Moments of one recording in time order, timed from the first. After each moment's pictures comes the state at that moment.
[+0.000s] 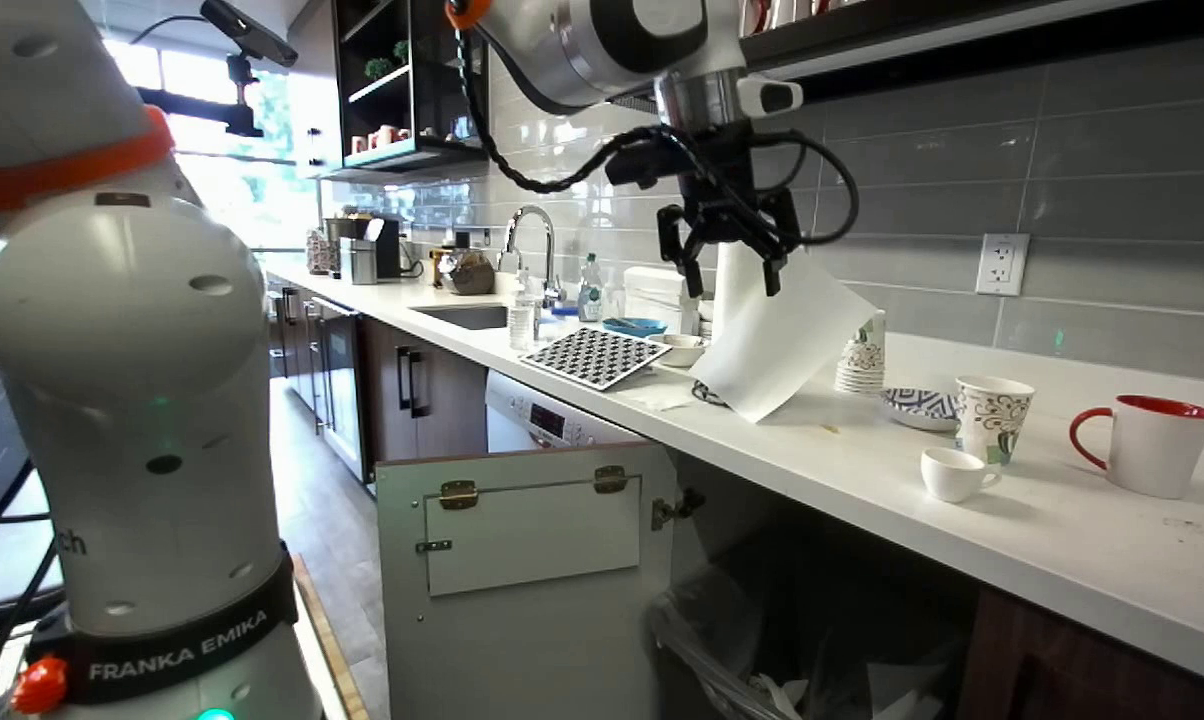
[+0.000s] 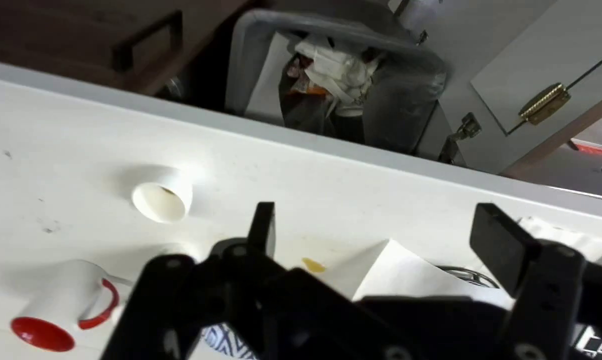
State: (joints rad) arm 0.01 -0.41 -0.13 -2.48 -0.10 2.39 -0.30
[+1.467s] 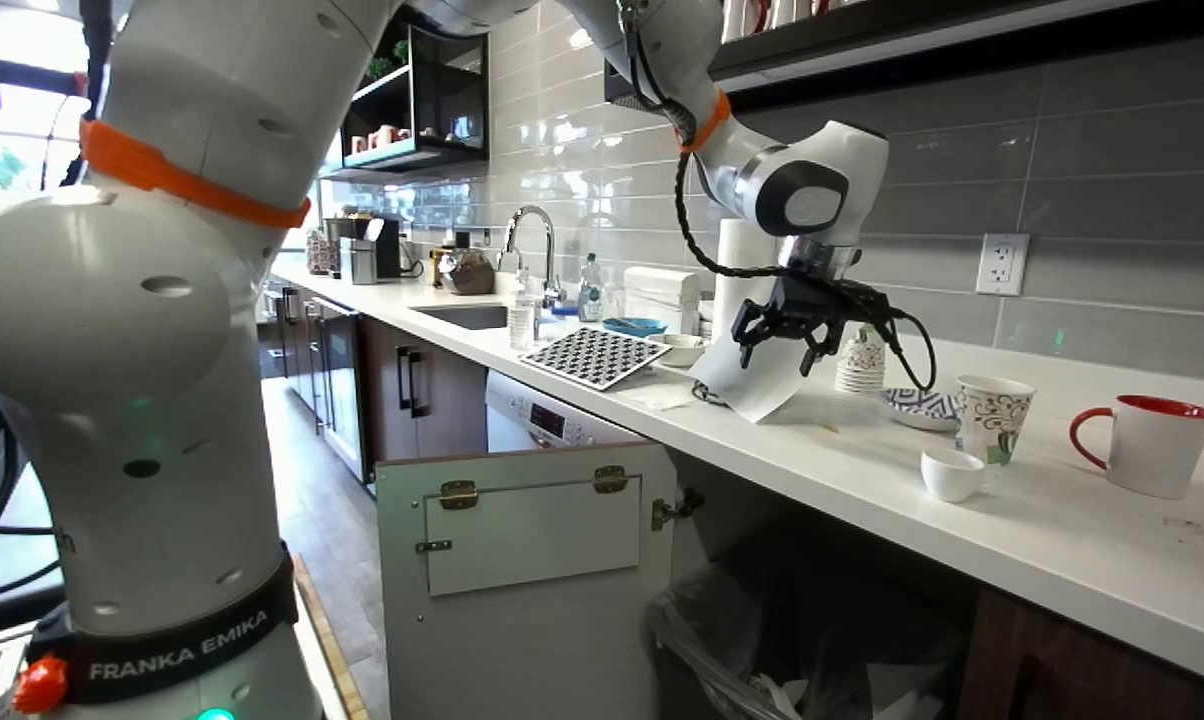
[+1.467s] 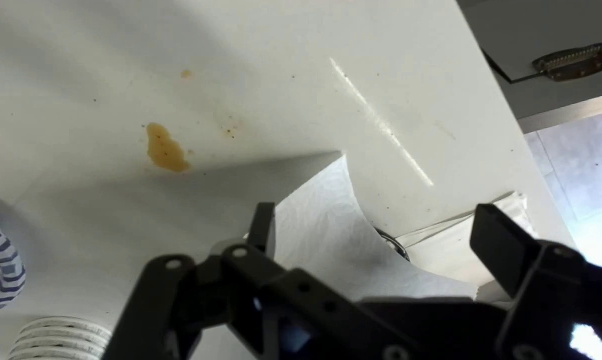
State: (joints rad) arm -0.13 0.44 0.06 -1.72 0.41 2.25 -1.21
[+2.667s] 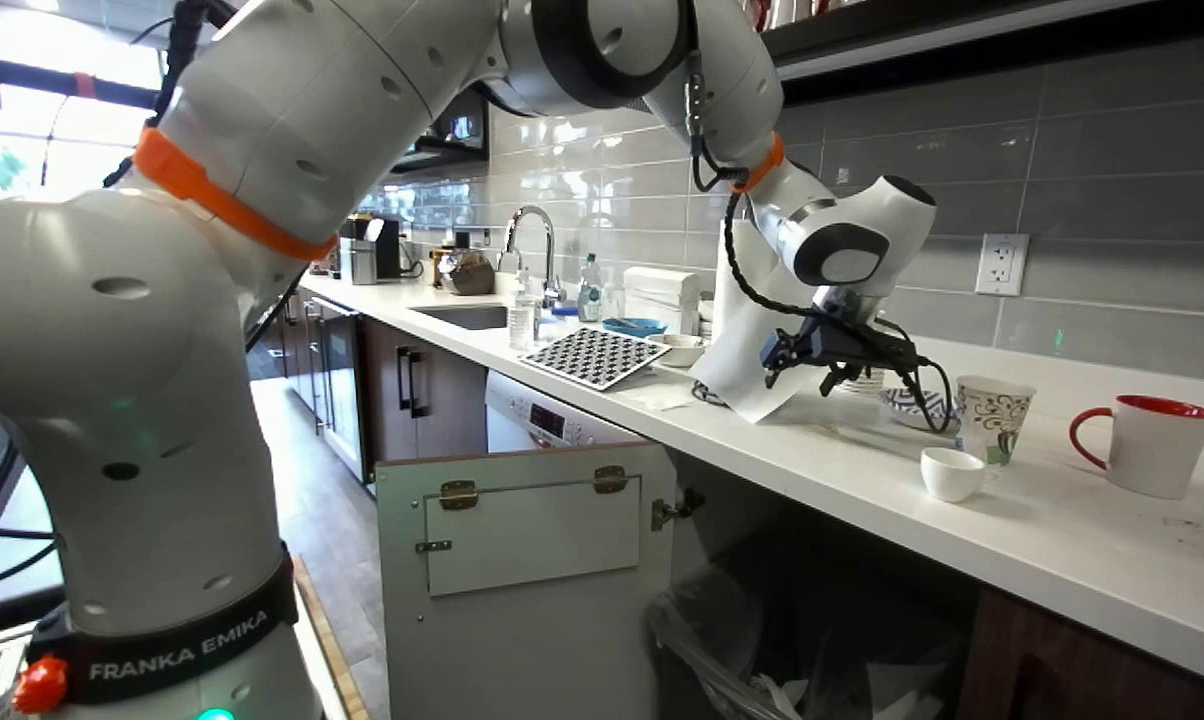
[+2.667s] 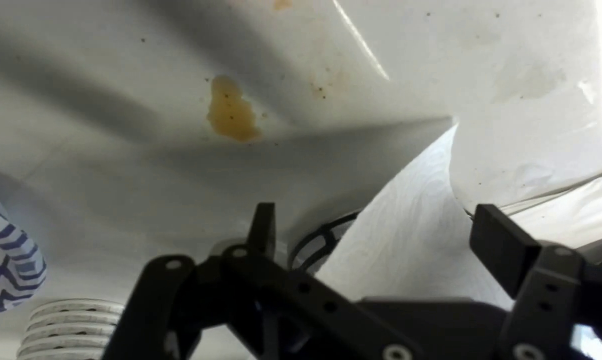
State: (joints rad) arm -0.25 0.69 0.17 -1.46 0.50 2.25 -1.34
